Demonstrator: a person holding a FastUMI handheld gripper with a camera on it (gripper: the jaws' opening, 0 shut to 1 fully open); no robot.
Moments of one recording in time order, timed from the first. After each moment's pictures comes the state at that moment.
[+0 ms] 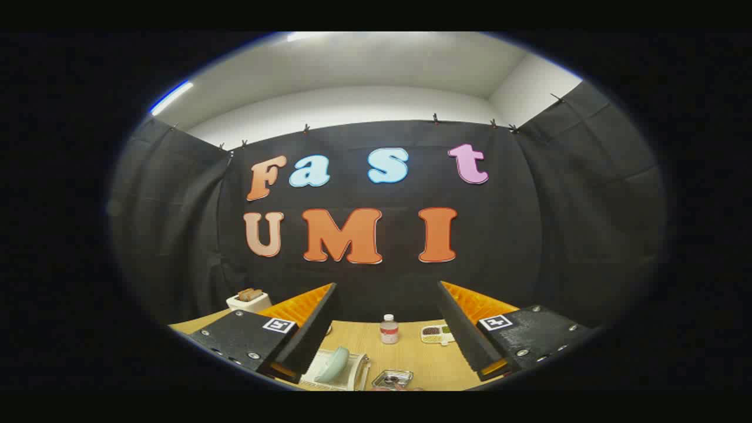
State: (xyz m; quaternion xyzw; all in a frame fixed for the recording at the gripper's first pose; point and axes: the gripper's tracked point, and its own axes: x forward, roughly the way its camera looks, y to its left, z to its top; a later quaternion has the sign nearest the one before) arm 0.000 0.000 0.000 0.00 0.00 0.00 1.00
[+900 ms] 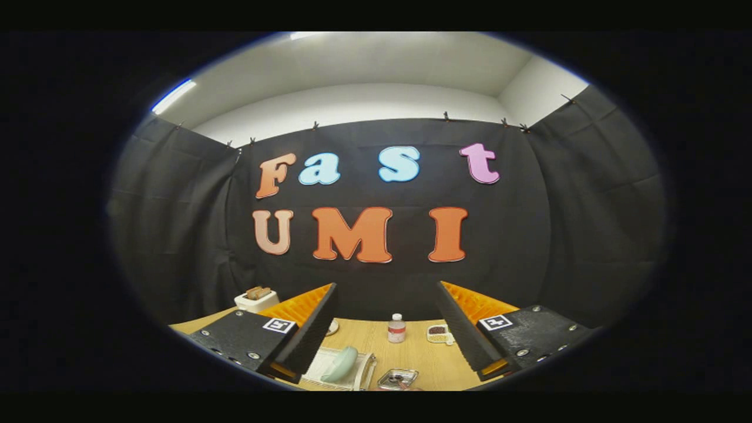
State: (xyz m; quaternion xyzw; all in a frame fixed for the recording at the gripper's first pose) arm 0.000 0.019 0.013 -0.01 0.01 0.02 1.00
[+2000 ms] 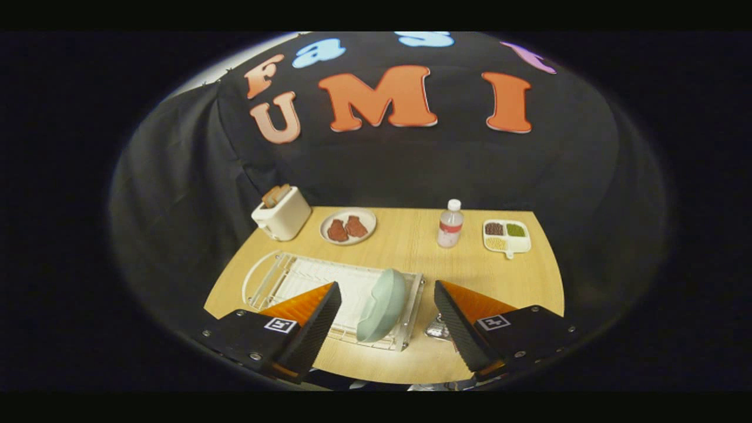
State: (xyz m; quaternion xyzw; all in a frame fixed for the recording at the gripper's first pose) arm 0.042 0.085 -0.215 -0.01 0.47 0.10 0.88
